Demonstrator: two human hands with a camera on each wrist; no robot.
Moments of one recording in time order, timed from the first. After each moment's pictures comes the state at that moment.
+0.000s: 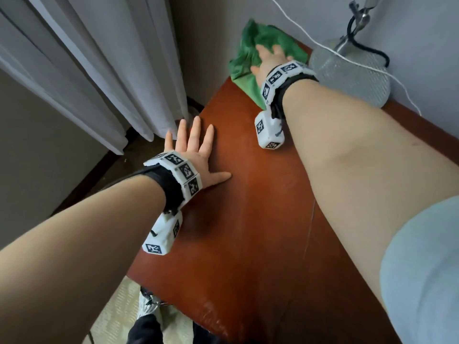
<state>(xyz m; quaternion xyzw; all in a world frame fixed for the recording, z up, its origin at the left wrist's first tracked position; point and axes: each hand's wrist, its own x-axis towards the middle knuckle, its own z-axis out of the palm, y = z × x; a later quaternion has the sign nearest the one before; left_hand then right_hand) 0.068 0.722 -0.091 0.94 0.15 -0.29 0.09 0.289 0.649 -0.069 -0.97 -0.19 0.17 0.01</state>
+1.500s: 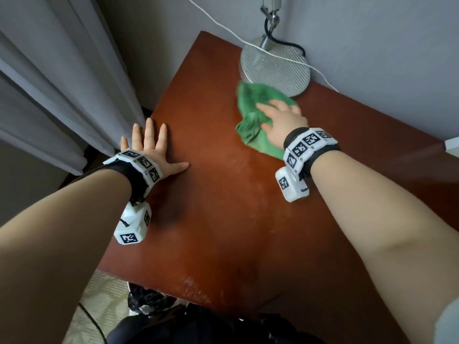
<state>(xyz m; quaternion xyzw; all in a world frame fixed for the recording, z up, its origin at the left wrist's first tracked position) 0.066 0.716 -0.078 0.93 0.17 -0.31 0.12 0.190 0.474 -0.044 -0.97 -0.14 0.18 0.01</state>
